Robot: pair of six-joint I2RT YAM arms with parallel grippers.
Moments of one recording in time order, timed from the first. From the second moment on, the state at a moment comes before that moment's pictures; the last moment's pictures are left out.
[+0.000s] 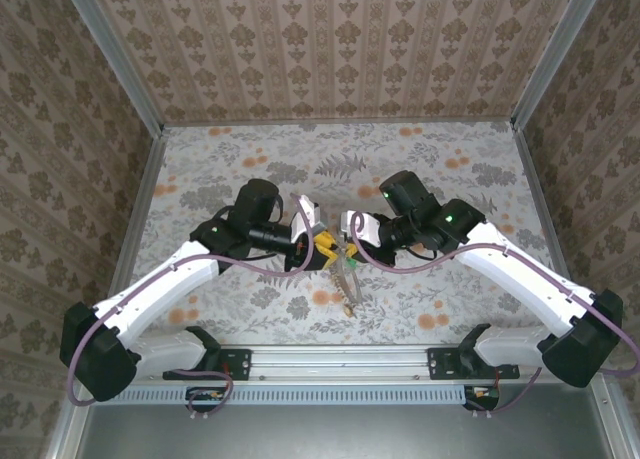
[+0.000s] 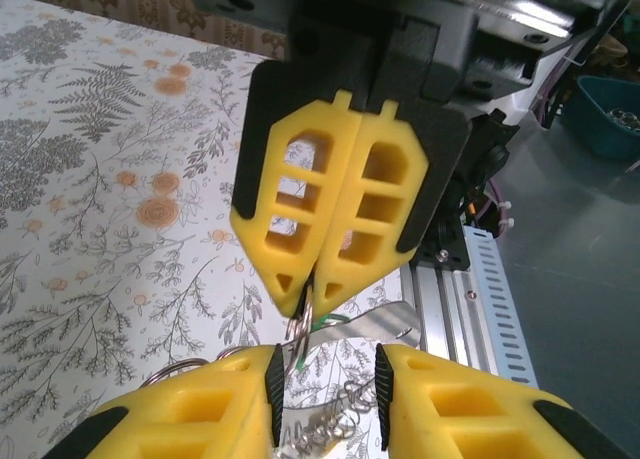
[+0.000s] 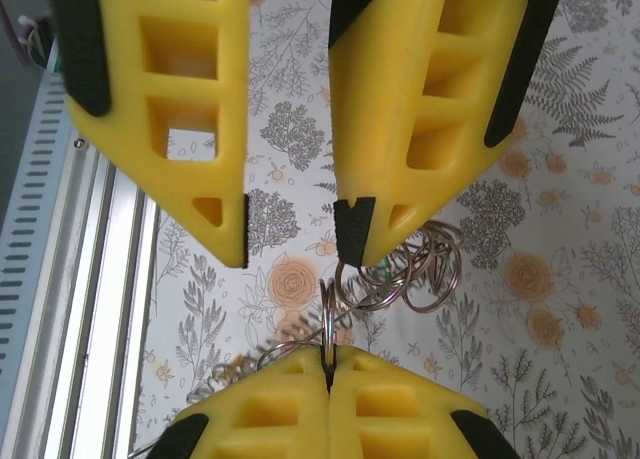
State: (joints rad) left arm -0.73 1.16 0.93 -0.38 0.88 0.26; right arm 0.68 1.25 1.18 -0.83 -0.50 -0.66
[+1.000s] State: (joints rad) left arm -0.74 1.15 0.90 -0.34 0.88 0.28; right arm 0.68 1.25 1.18 -0.77 -0.57 -0.63
